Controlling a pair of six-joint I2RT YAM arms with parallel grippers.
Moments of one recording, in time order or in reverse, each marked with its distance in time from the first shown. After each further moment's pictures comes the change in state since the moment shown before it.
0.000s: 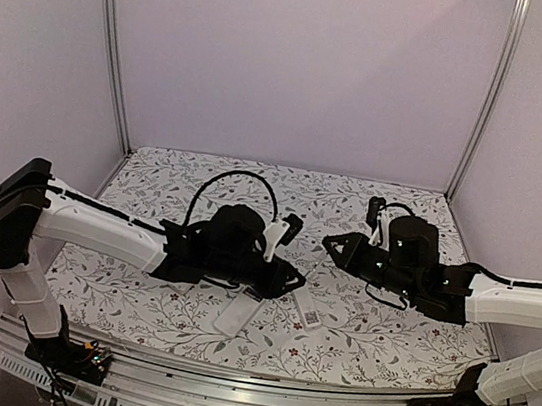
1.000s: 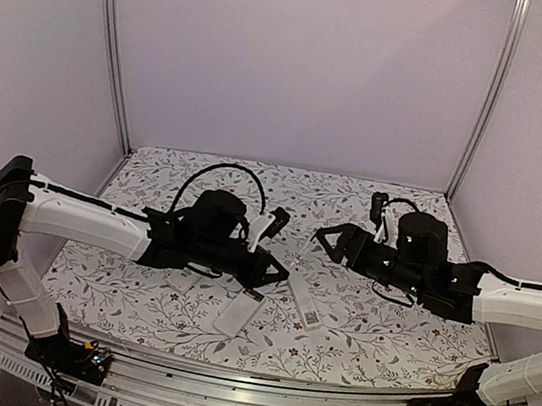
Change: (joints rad) left arm 0.079 -0.064 -0.045 -0.046 0.164 0.047; right arm -0.023 -0.030 0.000 -0.017 -0.055 -0.051
